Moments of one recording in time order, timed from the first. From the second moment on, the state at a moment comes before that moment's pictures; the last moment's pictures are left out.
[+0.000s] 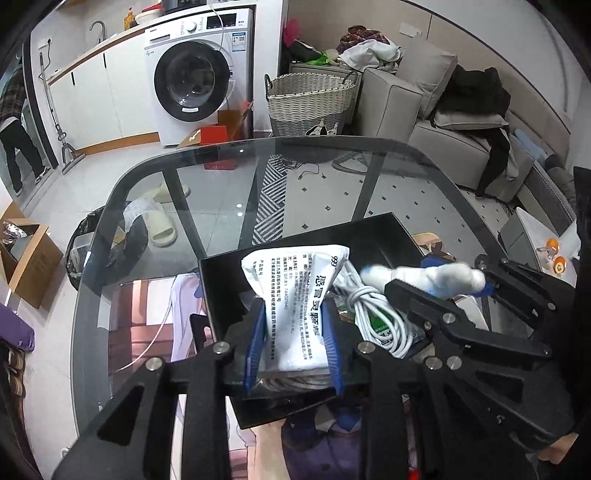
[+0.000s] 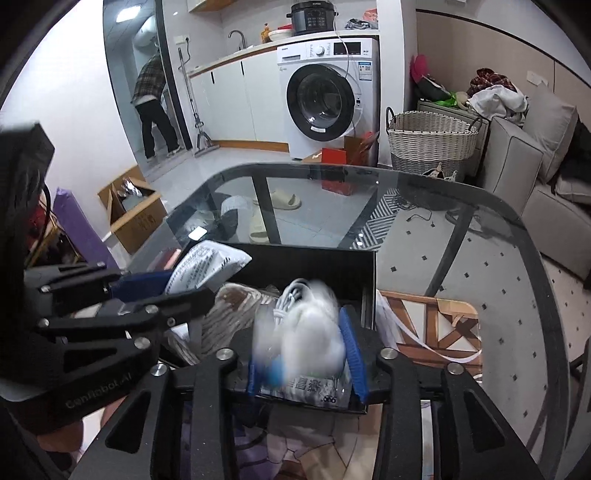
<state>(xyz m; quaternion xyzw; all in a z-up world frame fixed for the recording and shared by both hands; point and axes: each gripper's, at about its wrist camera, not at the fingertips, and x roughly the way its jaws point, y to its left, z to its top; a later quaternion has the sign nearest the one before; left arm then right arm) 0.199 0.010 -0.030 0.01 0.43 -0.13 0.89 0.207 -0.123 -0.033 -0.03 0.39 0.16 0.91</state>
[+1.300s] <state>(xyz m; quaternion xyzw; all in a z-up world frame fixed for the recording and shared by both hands) 0.061 -0.036 -0.099 -0.03 0.61 -0.26 0.75 0.027 -0.169 -0.073 -0.08 0.52 0.25 0.81</state>
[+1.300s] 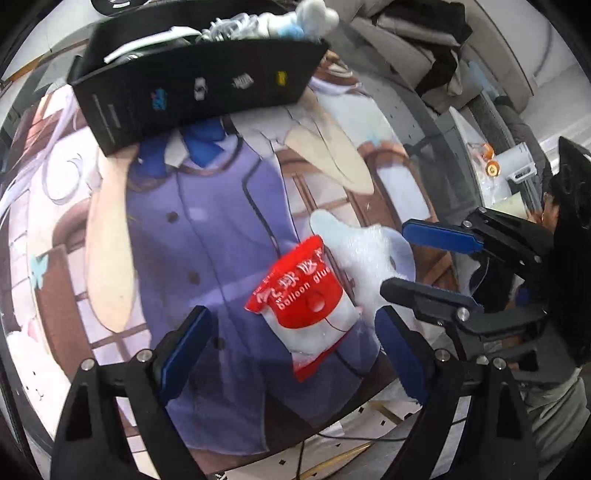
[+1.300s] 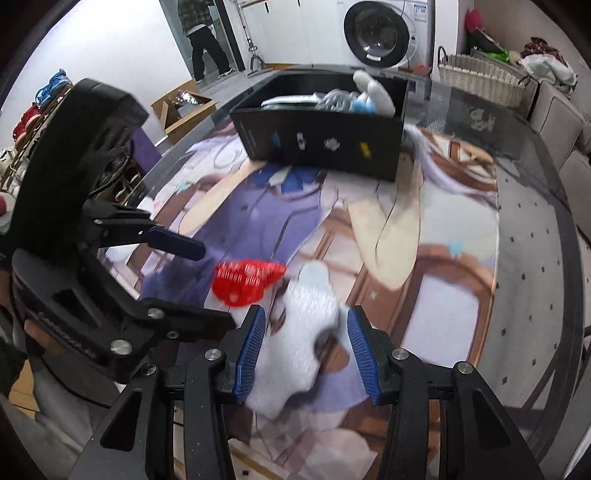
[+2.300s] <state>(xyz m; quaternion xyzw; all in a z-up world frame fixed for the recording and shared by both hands) 0.074 -0.025 -0.102 -0.04 0.62 -0.23 0.75 0.038 -0.164 -0.088 -0.18 0.50 0.23 0.82</state>
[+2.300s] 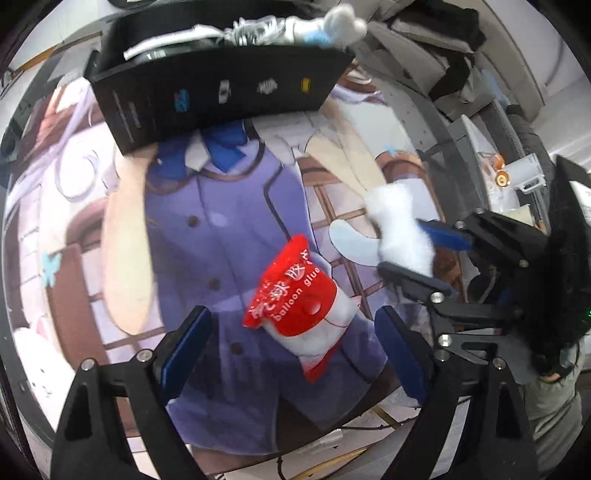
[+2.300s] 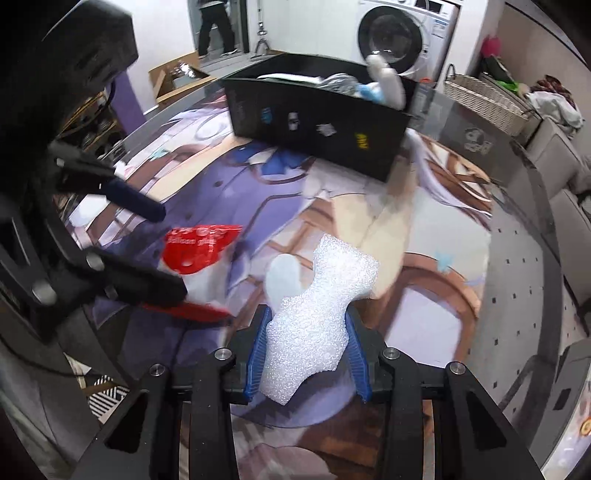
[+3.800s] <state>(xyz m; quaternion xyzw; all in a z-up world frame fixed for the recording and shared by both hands) 0.071 -0.022 -0.099 0.11 0.55 -0.22 0.80 0.039 -0.147 -0.101 -0.18 0.50 0.24 0.81</state>
